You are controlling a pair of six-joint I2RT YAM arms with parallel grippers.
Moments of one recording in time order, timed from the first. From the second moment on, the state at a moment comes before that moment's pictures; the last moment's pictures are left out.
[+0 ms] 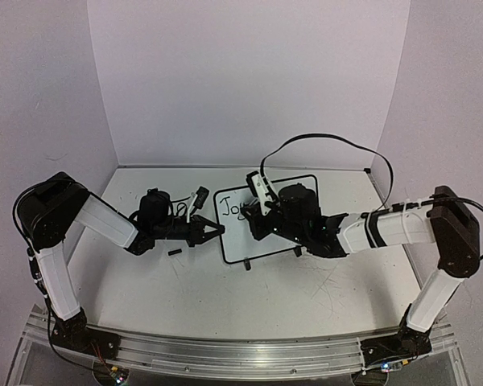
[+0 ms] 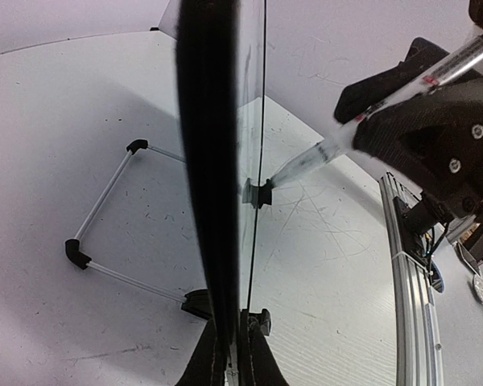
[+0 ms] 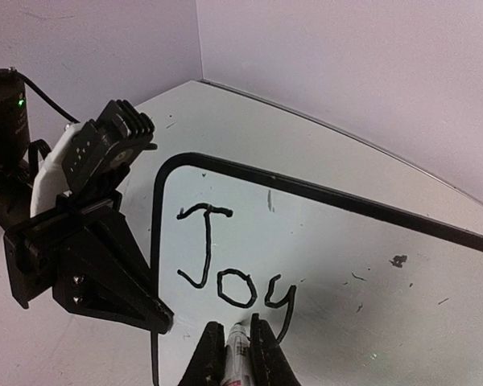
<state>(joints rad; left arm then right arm) -0.62 1.86 0.77 0.78 0.70 -0.28 0.93 1.72 1.00 0.41 0.16 0.09</state>
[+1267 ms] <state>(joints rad) -0.62 1.85 0.77 0.78 0.70 -0.26 0.84 1.64 1.01 0.41 0.15 0.01</state>
